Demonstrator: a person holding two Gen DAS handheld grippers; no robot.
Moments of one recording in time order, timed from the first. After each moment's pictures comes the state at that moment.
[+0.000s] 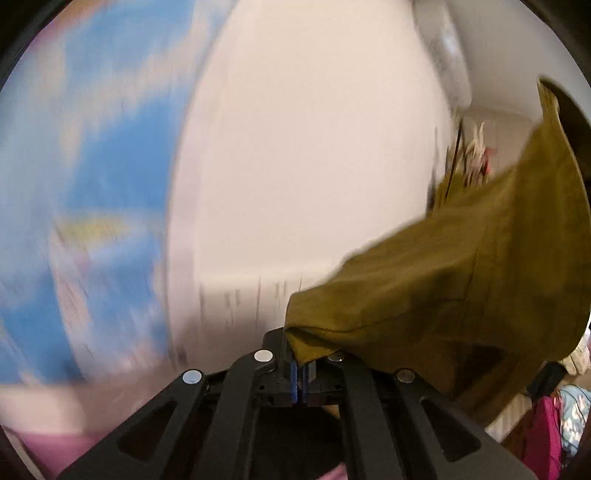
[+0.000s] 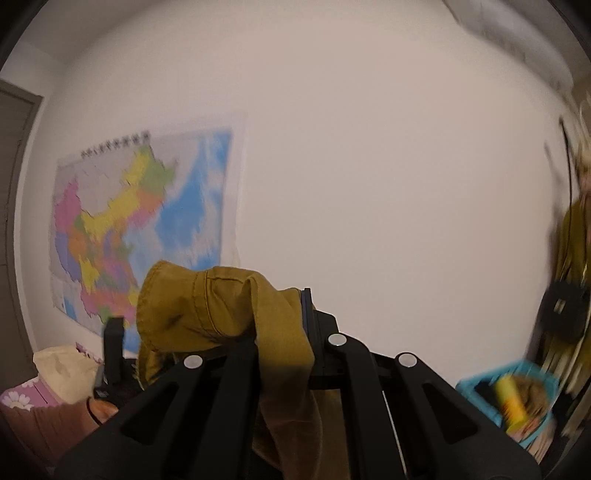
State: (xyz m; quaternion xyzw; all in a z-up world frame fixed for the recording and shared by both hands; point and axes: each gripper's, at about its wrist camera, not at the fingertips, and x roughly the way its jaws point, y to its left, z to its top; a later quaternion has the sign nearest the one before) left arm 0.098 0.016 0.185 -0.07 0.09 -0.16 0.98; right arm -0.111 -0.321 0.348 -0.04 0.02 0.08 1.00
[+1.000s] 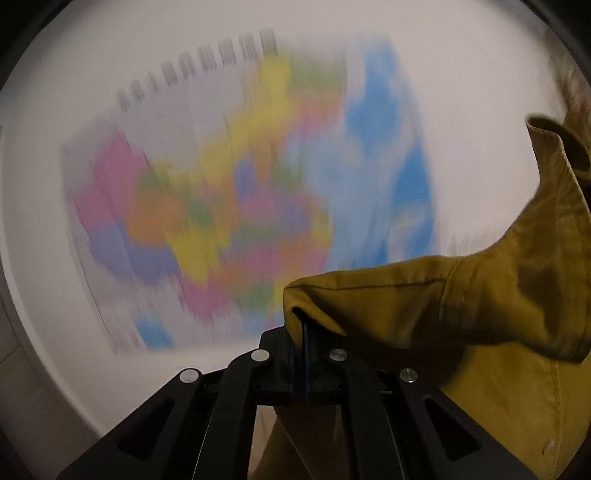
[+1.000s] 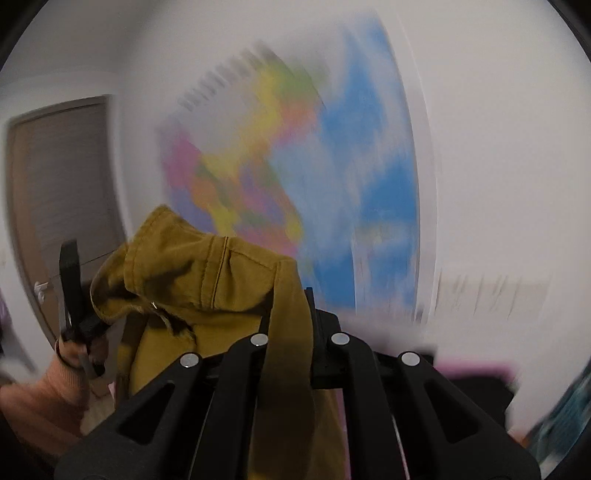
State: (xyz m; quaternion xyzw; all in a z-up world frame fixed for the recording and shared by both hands) left arm -0.128 0.185 0.197 0.07 0.20 0.22 0.95; right arm -0.018 -0.149 0.251 0.05 0.22 0.33 0.92
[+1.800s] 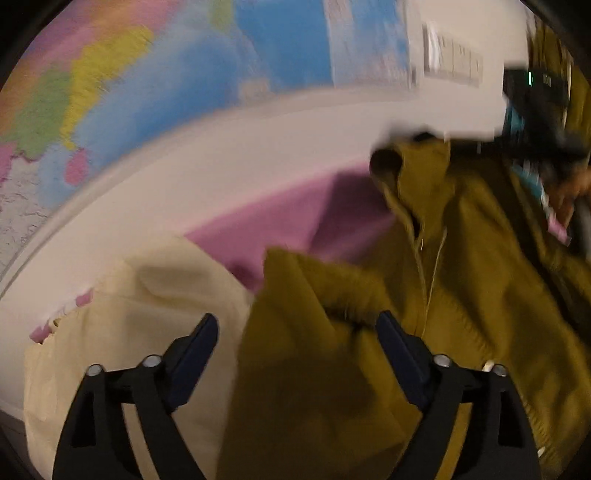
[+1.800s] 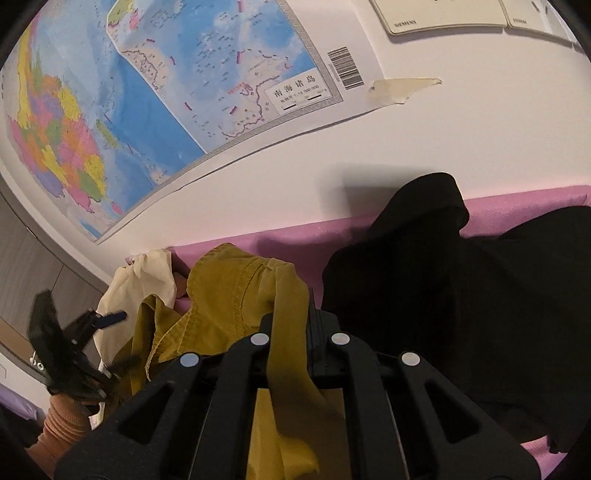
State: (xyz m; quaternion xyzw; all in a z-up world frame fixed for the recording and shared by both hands) left arm 0.022 0.264 -0.008 0.06 0.44 0.01 0.89; right arm 0.173 -0.133 -0.004 0.15 0.45 0.23 0.85
